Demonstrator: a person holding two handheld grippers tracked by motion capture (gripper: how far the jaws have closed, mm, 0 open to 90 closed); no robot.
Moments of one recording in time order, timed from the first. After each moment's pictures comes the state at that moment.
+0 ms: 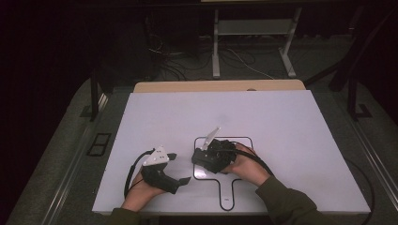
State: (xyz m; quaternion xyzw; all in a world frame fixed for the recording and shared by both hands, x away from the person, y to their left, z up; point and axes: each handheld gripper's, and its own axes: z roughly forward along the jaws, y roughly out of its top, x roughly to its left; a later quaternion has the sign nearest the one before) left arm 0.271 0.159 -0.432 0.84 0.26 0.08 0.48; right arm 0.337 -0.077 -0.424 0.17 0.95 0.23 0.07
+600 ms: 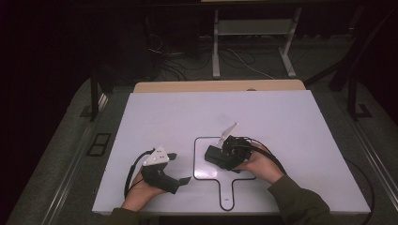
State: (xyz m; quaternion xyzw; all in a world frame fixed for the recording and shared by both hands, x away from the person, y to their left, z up) left arm 0.271 0.158 -0.431 0.84 0.26 0.08 0.48; right arm 0.344 -0.121 -0.425 0.21 0.95 0.24 0.05
